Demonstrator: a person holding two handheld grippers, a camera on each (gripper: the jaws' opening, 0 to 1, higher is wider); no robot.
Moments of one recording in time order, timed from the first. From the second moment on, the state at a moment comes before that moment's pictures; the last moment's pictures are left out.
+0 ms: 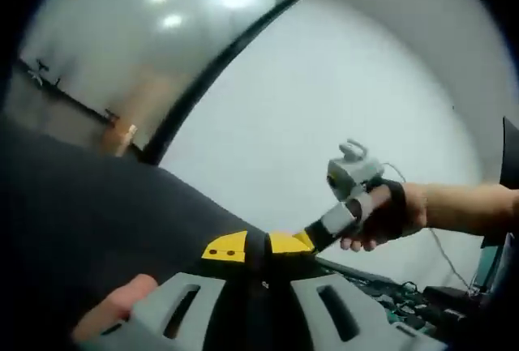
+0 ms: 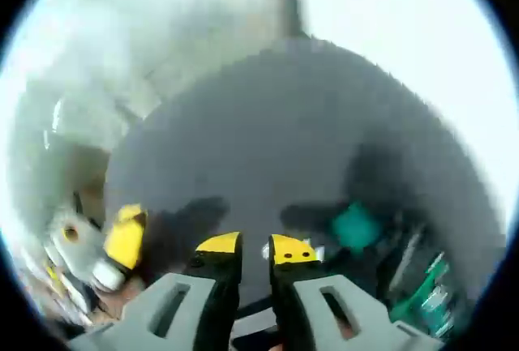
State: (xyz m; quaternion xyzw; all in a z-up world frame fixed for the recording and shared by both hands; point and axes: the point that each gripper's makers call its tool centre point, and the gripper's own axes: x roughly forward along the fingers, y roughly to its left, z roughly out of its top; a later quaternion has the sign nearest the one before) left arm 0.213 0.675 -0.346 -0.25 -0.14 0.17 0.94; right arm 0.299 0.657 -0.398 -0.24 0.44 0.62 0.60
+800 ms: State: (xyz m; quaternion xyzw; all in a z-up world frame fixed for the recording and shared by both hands) left arm 0.219 0.668 -0.346 -0.24 -0.13 0.15 0.95; right arm 0.299 0.650 -0.416 -0.51 0.24 0.67 0.48
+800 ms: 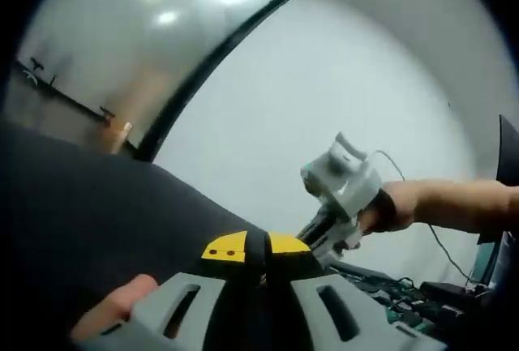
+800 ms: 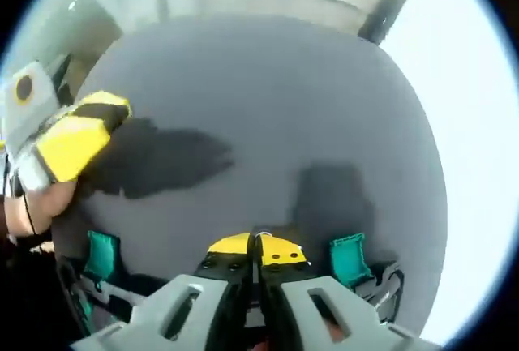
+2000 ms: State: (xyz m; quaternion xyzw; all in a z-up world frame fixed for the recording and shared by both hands) left arm 0.227 0.659 -0.347 -0.23 -0.12 0.13 0.96; right arm 0.463 0.502 -0.404 -0.56 0.27 0.66 0.41
